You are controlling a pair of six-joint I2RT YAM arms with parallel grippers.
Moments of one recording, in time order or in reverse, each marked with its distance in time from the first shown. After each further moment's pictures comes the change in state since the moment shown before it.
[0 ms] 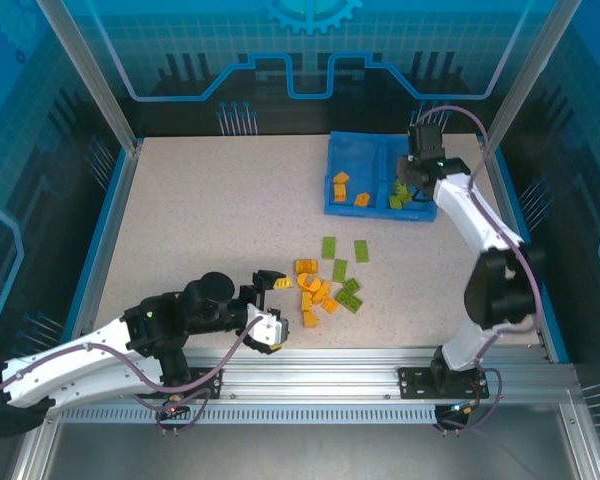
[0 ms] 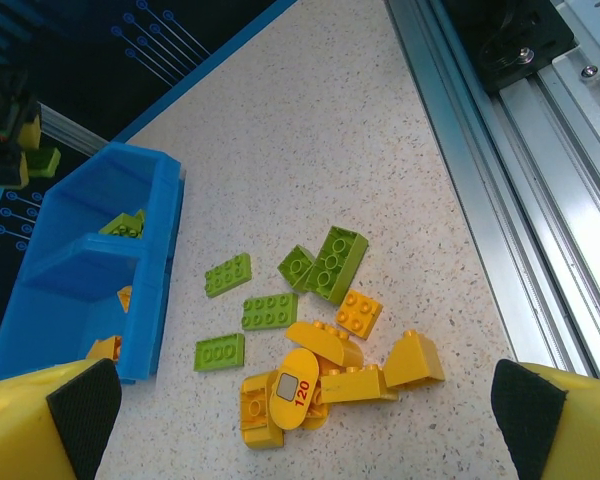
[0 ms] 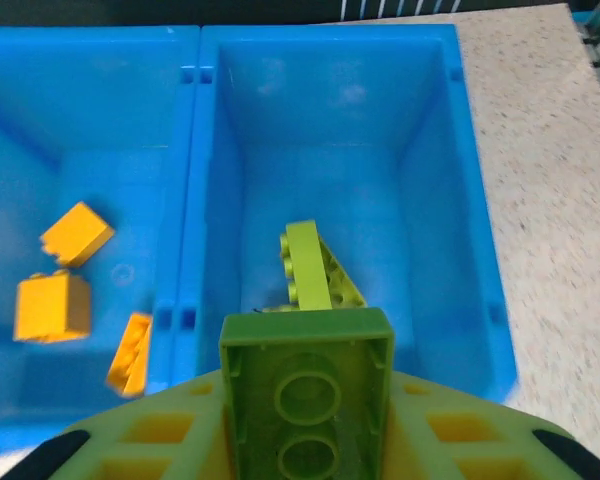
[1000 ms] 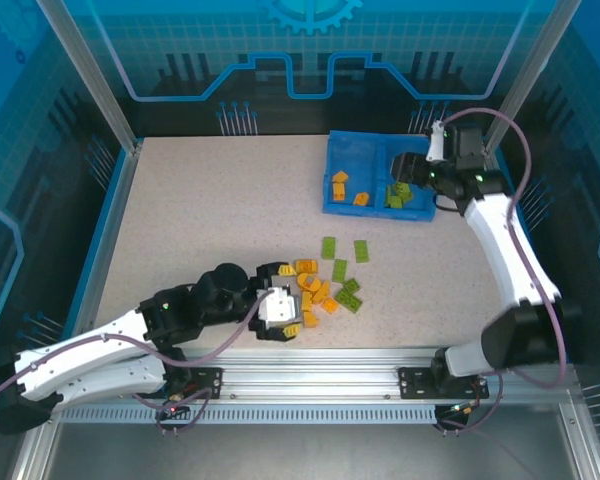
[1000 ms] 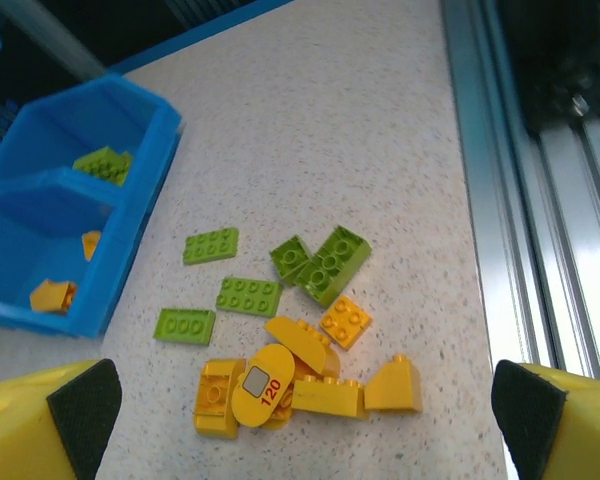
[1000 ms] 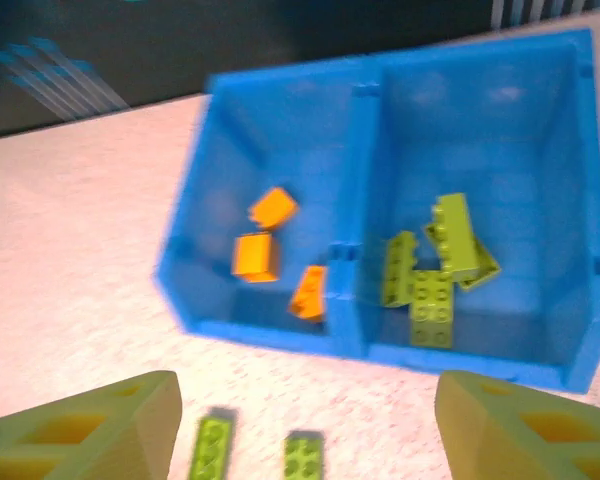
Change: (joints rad) left arm 0.043 0.129 0.041 0.085 -0.031 -0.309; right arm -0.059 -0.374 -0.117 -0.082 -0.427 0.093
